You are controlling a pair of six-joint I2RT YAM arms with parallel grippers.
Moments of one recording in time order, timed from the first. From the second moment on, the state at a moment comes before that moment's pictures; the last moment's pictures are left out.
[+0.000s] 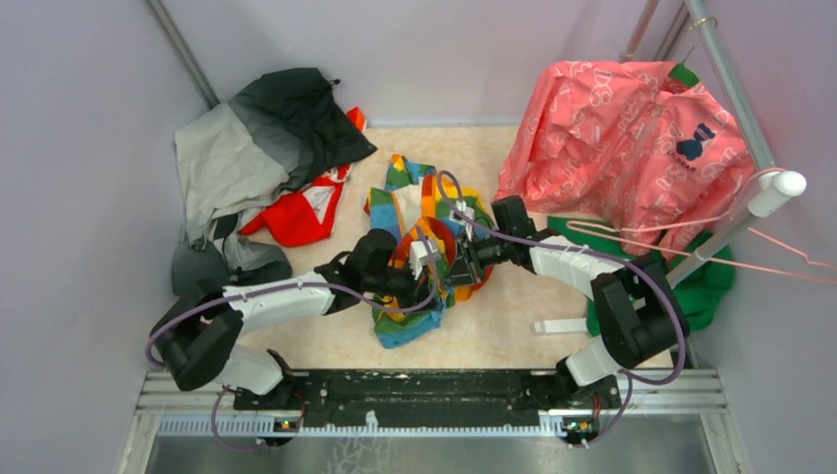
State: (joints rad) left arm -0.87 1.42 0.68 0.18 0.59 -0.15; right arm 0.44 1.49 0.78 -0.13 -1.06 -0.03
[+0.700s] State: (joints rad) left arm -0.87 1.31 0.52 0.28 0.51 -0.22; right arm 0.42 1.49 0.68 0.13 -1.19 0.04
